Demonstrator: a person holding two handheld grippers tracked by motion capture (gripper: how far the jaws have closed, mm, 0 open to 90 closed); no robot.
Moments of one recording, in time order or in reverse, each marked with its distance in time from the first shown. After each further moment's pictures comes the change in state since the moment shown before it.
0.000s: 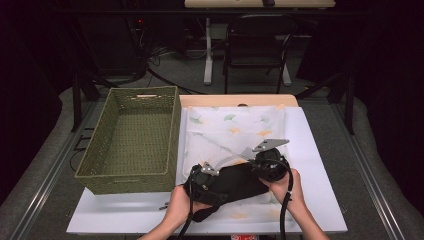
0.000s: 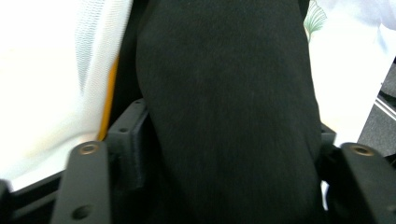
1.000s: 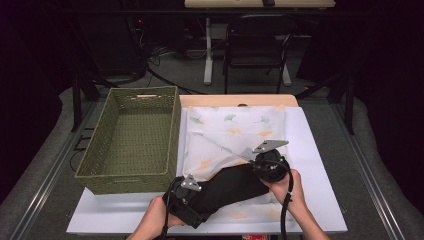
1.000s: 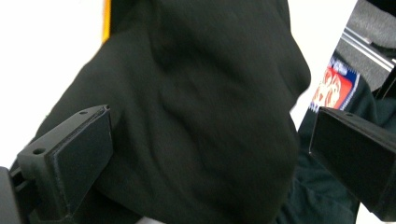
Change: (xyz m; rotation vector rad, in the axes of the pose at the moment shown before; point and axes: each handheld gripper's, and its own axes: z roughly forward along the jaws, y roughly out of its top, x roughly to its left) left arm 0.000 -0.044 -0.035 0.082 -0.025 0.099; right arm 0.001 -0.002 0.000 0.010 -0.012 -0.024
